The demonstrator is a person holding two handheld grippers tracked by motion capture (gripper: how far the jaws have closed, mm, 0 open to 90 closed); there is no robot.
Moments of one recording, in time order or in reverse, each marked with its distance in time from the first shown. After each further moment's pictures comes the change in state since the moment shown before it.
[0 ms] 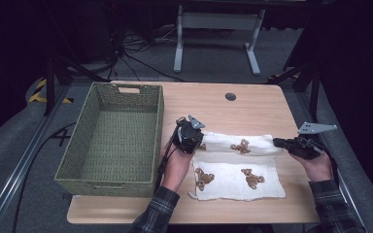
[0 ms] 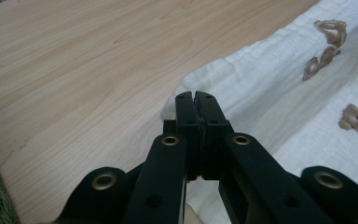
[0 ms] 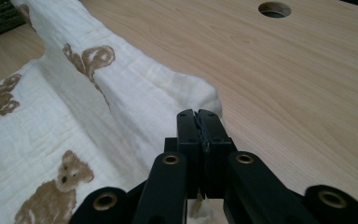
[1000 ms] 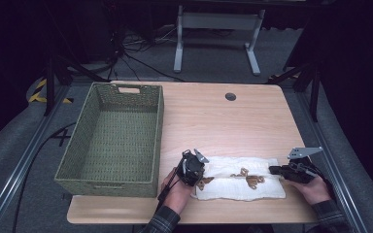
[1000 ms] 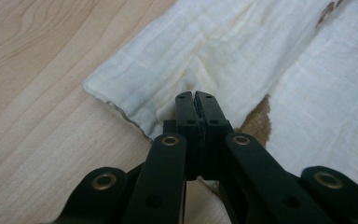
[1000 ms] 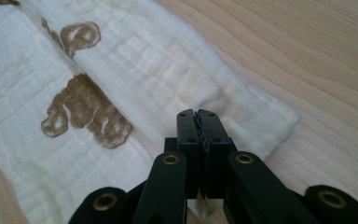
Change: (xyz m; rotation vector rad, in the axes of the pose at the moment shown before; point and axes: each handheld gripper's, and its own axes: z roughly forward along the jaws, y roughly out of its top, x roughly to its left) left arm -0.042 -0.070 0.024 0.190 -0.073 0.045; right arm 0.033 -0.056 0.015 0.205 0.062 0.019
